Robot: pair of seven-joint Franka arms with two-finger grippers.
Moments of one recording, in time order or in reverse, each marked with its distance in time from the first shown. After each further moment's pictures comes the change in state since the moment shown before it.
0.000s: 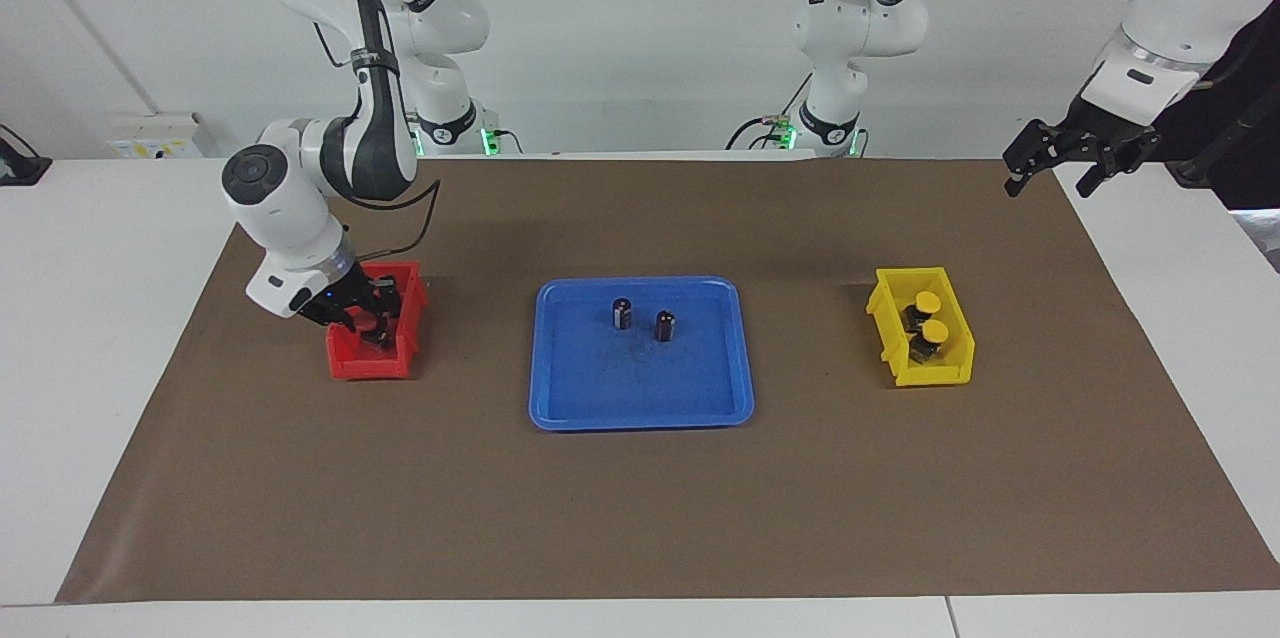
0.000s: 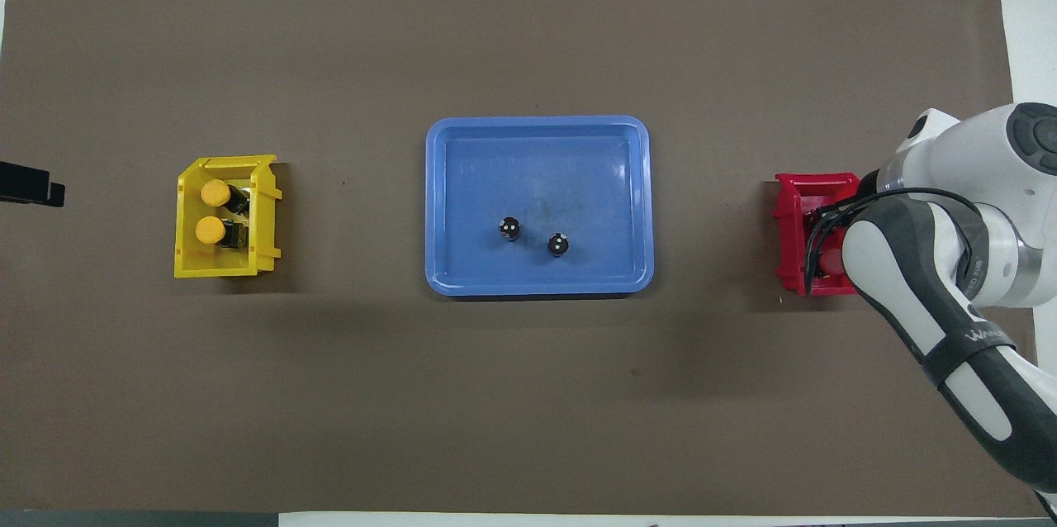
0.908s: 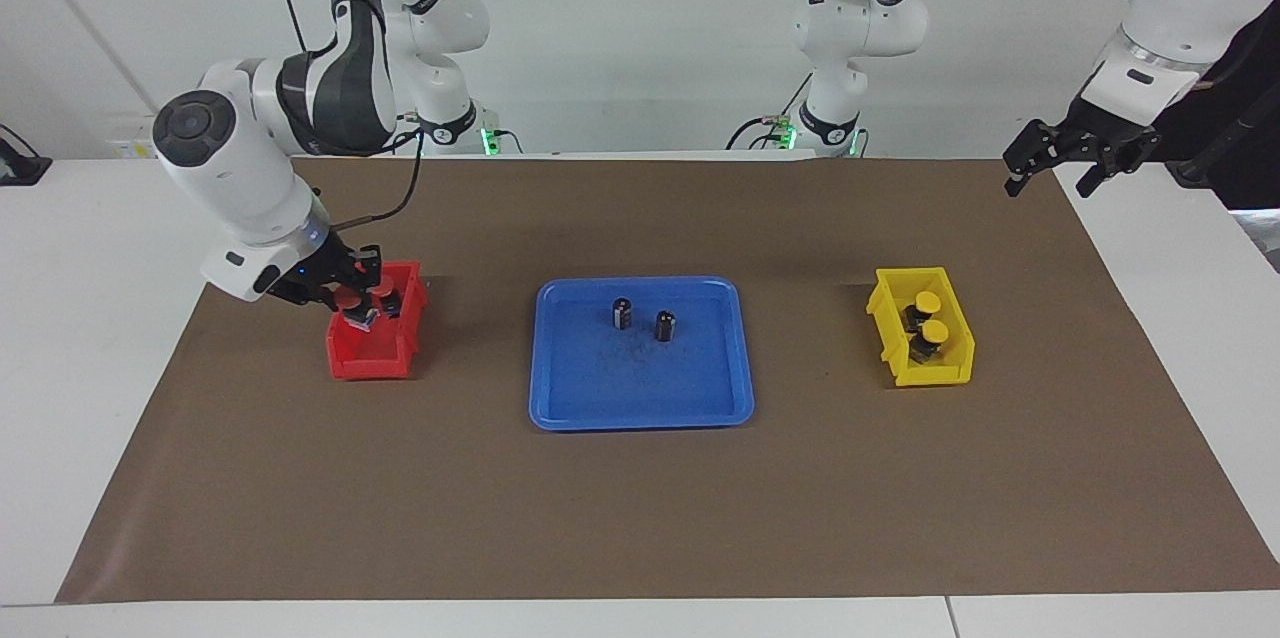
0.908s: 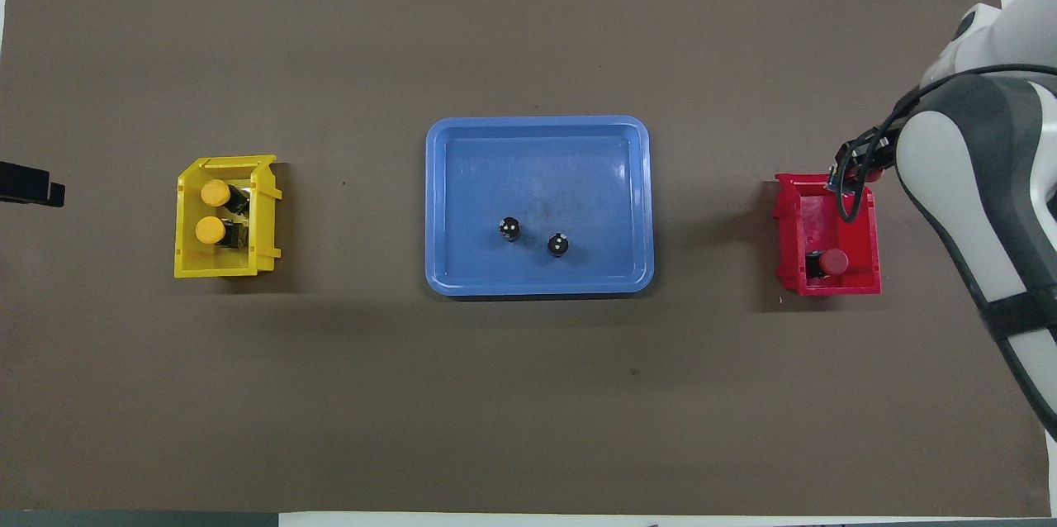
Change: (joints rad) left arm 0.000 0.000 0.000 0.000 0.000 0.000 0.000; right arm 0.077 0.099 0.007 0.537 0.007 -0.527 0.074
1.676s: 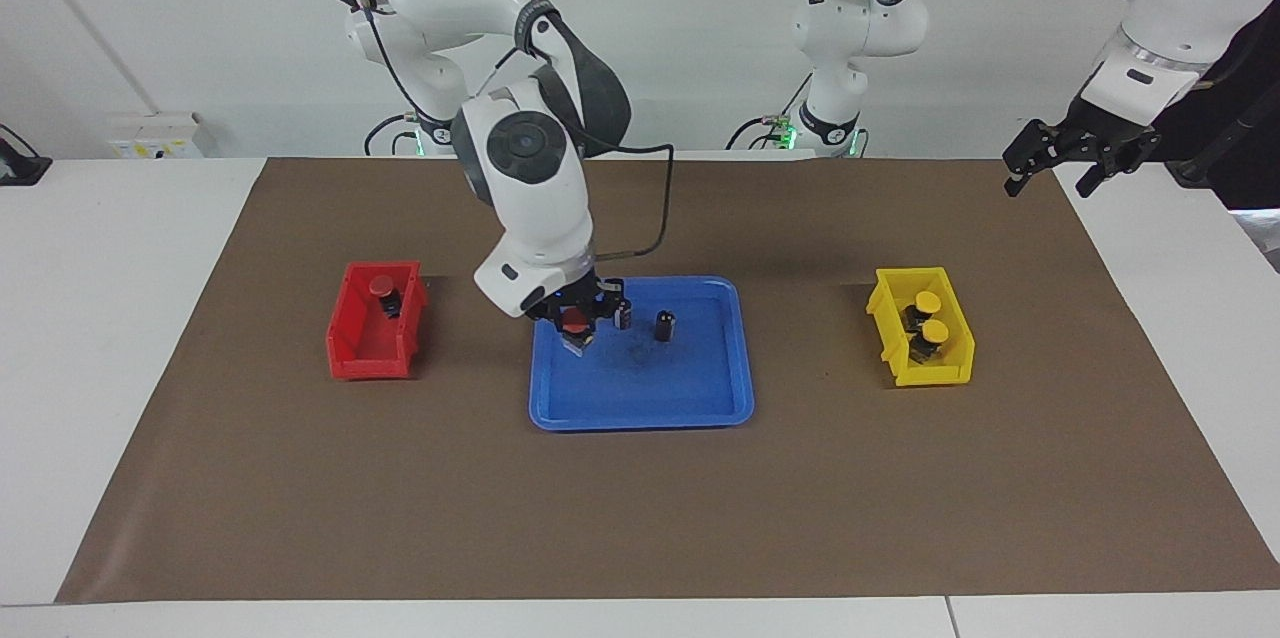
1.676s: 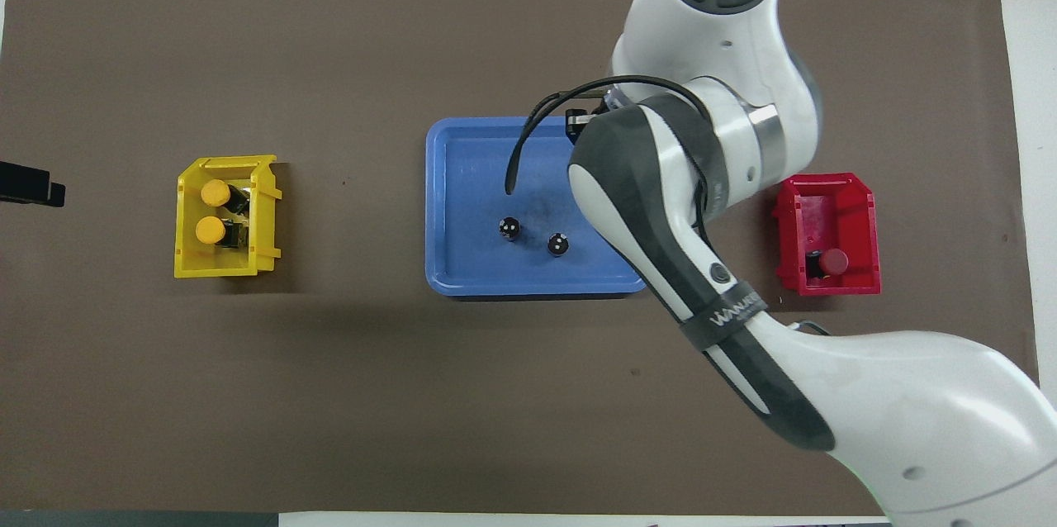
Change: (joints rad) left arm -0.003 0.000 -0.007 0.000 0.000 0.000 0.000; right arm 0.345 0.364 0.110 0.357 0.025 0.136 0.752
